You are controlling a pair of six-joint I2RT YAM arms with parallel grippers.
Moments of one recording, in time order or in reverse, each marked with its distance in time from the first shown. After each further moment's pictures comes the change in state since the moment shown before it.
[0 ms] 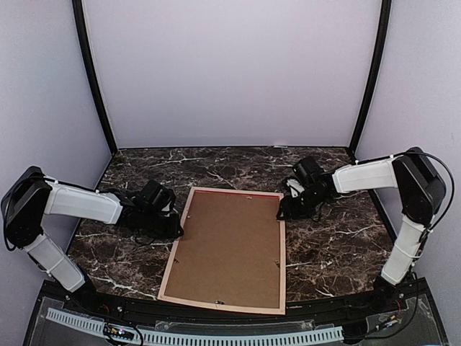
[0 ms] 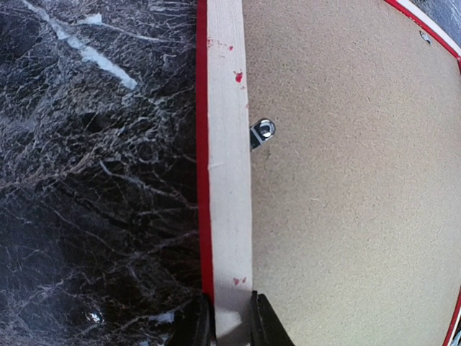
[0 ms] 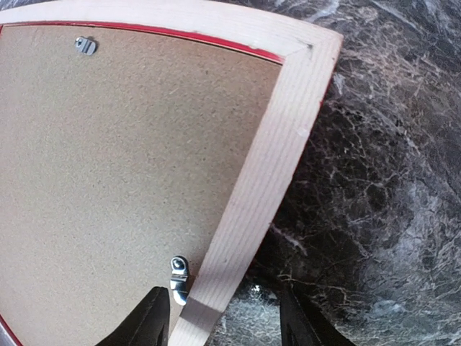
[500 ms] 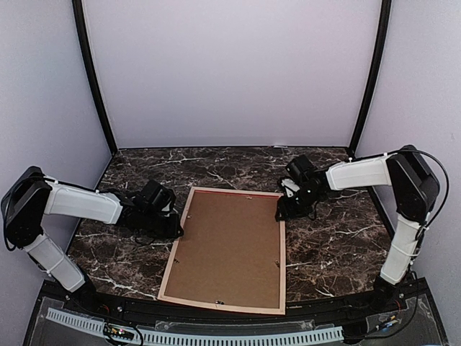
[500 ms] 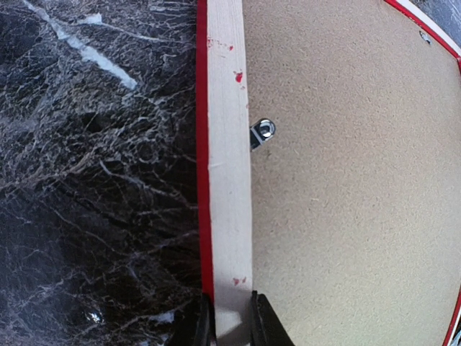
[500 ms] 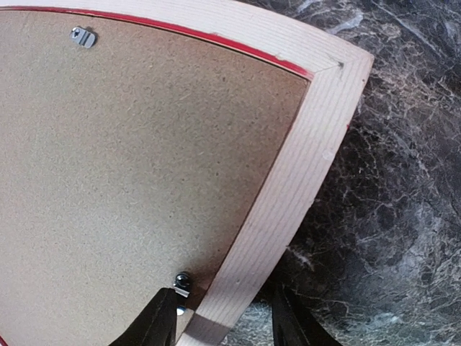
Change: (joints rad) left arm 0.000 0.000 0.000 0.000 0.000 -0.002; right arm 0.031 0.052 0.079 -0.070 0.062 -0.046
